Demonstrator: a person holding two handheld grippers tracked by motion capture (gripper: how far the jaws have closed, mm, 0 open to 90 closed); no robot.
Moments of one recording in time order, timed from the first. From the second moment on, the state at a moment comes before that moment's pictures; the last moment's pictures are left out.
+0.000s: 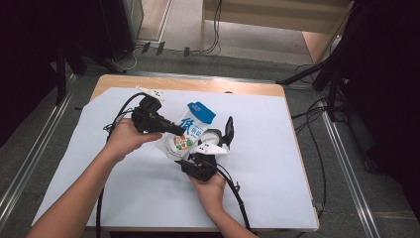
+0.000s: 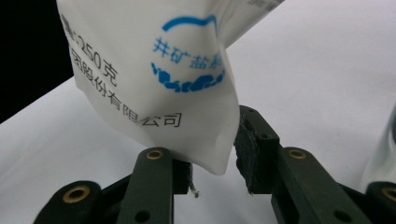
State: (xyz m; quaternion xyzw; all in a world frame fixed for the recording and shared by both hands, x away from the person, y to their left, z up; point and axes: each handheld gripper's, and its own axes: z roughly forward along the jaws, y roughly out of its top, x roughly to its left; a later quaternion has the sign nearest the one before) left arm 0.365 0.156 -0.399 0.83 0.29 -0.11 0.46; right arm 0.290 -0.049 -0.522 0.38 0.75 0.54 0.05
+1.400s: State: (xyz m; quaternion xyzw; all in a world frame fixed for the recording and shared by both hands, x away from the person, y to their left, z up) left arm 0.326 0.227 -0.409 0.81 0.28 -0.07 0.50; right arm 0.289 -0.050 -0.515 0.36 0.78 0.52 0.01
